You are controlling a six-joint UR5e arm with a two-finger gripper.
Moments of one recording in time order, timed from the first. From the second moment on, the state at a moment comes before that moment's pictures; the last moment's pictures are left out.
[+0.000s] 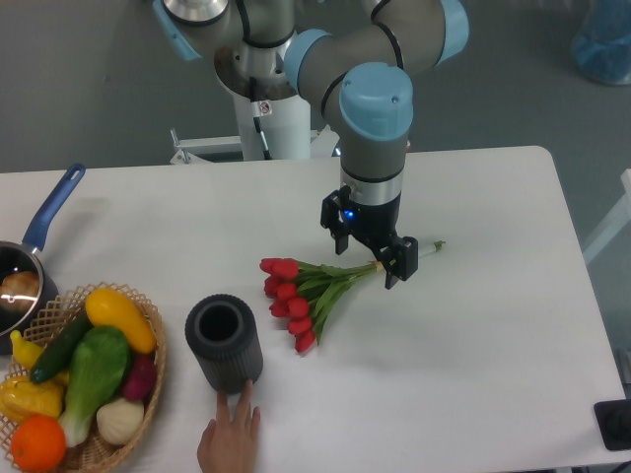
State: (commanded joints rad) arm 2.52 -1.78 -1.74 -0.99 1.50 1.27
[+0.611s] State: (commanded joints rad) arm 2.51 -1.78 -1.79 -0.98 1.49 1.27
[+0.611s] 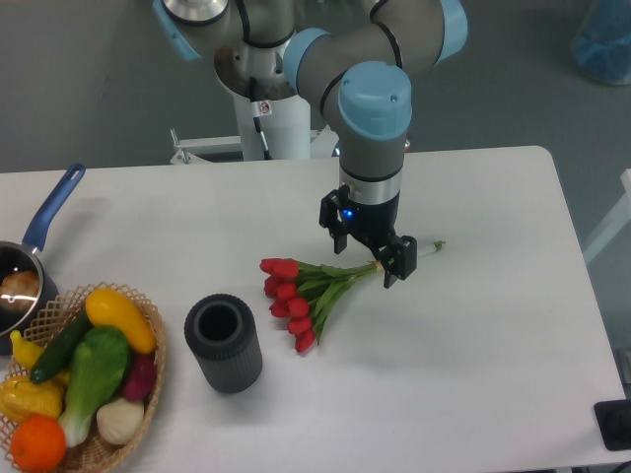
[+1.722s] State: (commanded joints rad) arm 2.42 -1.92 -1.85 -0.95 1.58 1.35
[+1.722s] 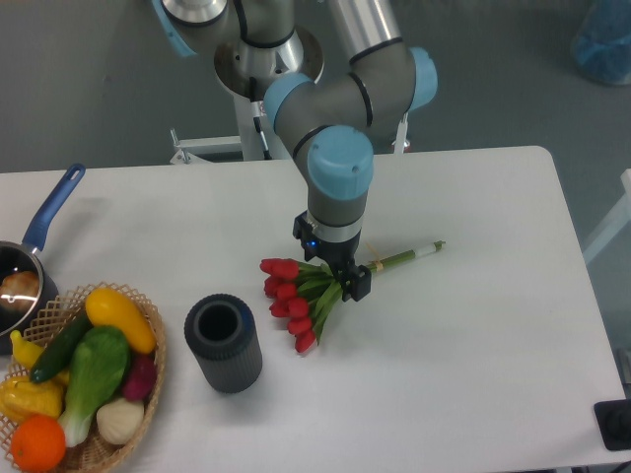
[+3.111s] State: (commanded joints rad) arm 2.46 -1.82 -1.80 -0.92 1.63 1.36
